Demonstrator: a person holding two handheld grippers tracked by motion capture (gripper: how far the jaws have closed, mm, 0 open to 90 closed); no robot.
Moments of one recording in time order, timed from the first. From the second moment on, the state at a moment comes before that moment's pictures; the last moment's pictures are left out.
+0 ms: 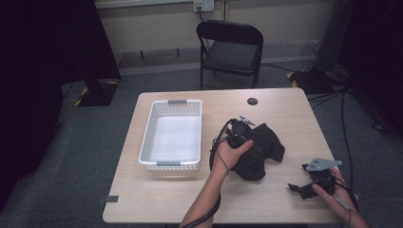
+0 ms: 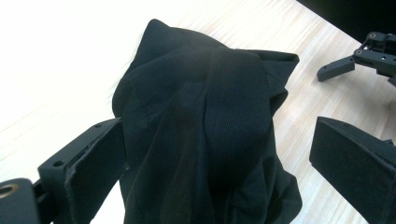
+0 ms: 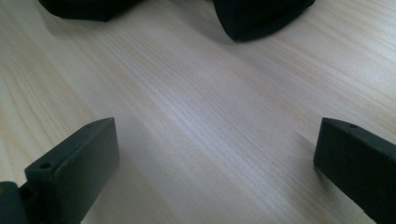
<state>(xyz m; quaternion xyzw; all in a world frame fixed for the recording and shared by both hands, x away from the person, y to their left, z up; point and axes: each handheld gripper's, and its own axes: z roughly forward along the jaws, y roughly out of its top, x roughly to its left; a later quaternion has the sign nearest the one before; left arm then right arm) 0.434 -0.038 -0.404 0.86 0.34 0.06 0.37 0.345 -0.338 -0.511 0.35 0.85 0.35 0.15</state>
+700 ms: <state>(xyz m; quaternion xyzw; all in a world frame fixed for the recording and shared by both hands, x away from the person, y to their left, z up) 0.428 -0.025 -0.409 0.86 0.34 0.05 0.38 0.345 -0.338 -0.511 0.35 0.85 0.35 0.15</state>
